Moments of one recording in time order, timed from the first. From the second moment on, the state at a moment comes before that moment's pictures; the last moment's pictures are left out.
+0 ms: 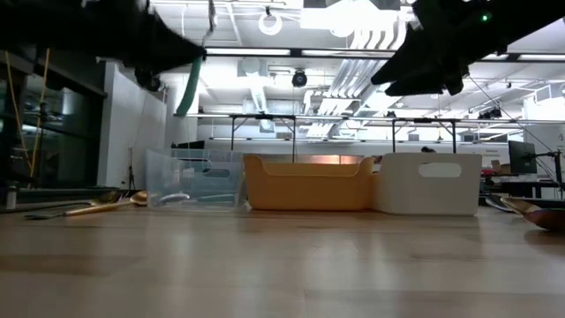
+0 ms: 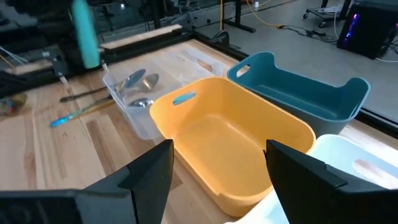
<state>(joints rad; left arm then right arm) -0.19 0.96 0.26 0.68 -0.56 -0.15 0.33 1.14 0.54 0.09 0.84 0.47</state>
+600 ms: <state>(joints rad) -0.04 1.24 0.44 0.25 -0.64 -0.37 0.26 1.20 0.54 0.15 0.79 0.47</state>
